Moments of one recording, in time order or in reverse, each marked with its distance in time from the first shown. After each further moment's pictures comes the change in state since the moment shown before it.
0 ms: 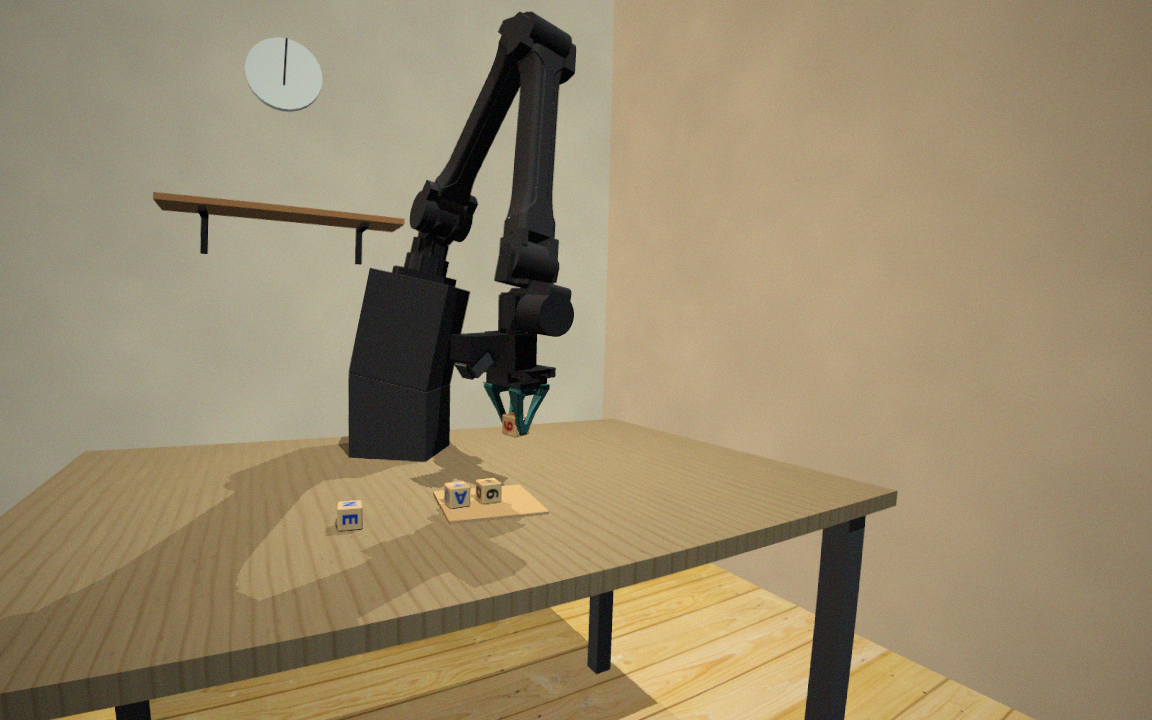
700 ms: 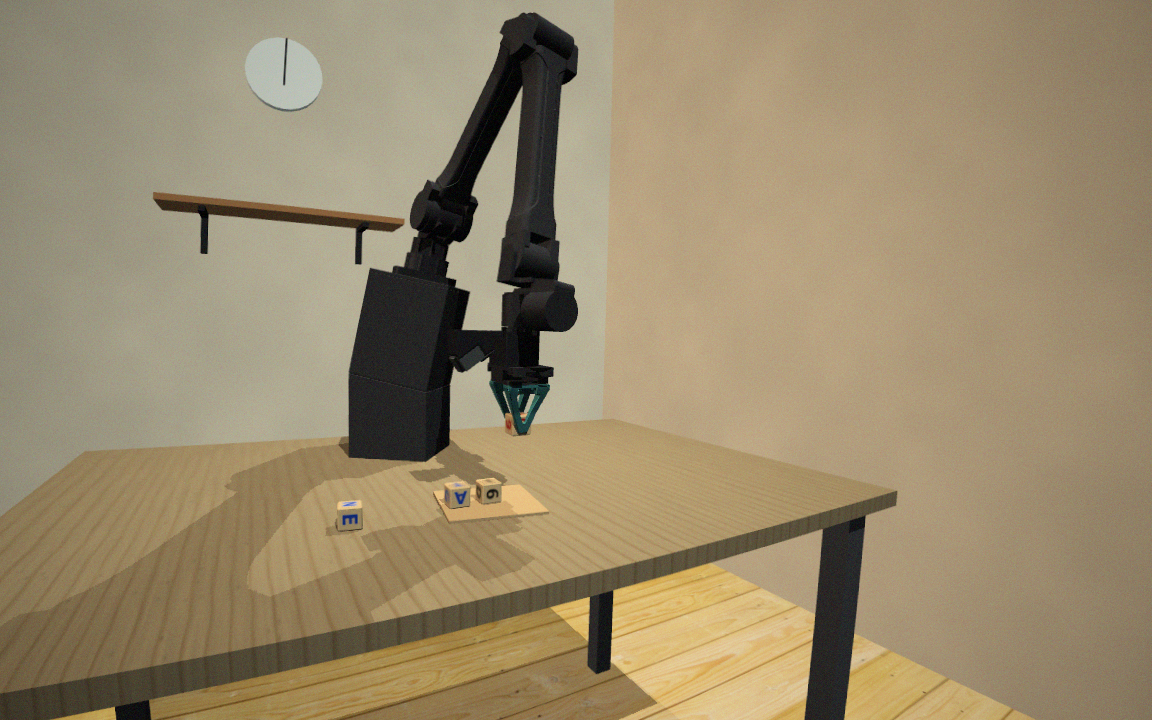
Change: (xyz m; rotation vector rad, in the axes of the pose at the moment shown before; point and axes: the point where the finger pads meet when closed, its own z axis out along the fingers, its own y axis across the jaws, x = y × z) arm 0.002 0.002 0.000 -0.054 -0.048 0.333
